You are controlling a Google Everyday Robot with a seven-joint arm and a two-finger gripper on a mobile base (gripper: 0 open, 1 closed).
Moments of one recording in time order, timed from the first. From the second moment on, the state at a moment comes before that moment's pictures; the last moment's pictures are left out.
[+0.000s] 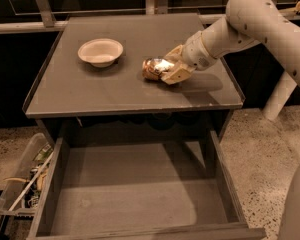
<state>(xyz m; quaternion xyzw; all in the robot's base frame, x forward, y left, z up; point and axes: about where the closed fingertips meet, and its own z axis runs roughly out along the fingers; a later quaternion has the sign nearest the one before) 0.669 -0.082 0.846 -0.66 0.65 0.15 0.34</state>
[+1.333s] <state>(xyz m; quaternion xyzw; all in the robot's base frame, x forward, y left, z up) 0.669 -0.082 0.846 -0.66 0.65 0.15 0.34</state>
